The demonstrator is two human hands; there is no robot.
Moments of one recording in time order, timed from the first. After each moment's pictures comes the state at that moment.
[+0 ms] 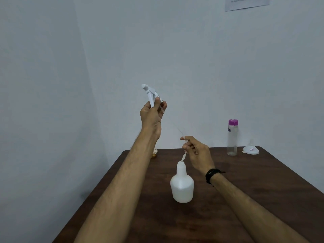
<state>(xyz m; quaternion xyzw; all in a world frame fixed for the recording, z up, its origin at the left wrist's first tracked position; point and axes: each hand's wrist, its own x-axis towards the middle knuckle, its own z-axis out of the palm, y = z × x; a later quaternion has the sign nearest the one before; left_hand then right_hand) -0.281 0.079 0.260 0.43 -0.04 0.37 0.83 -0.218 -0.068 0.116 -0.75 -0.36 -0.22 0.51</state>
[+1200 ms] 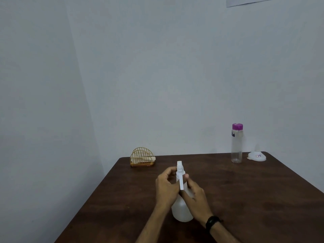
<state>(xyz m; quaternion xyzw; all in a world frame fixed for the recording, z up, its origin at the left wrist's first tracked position) -0.273 0.061 0.057 0.75 0.03 0.33 0.58 -0.223 -0.049 0.003 -0.73 -0.32 -0.06 0.60</state>
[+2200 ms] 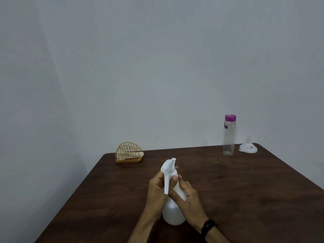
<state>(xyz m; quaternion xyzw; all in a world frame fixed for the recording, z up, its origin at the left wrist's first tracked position) -0.262 0.064 0.036 0.70 -0.02 0.26 0.67 -0.216 -0.046 -0.009 -0.72 -0.29 -0.03 0.63</state>
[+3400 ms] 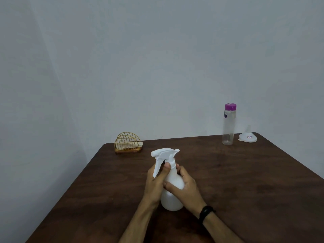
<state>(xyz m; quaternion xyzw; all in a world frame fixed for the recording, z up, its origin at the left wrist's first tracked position) -0.263 0.066 0.031 0.69 0.01 0.24 0.69 -0.220 -0.049 -0.003 -0.70 -0.27 0.02 0.66</state>
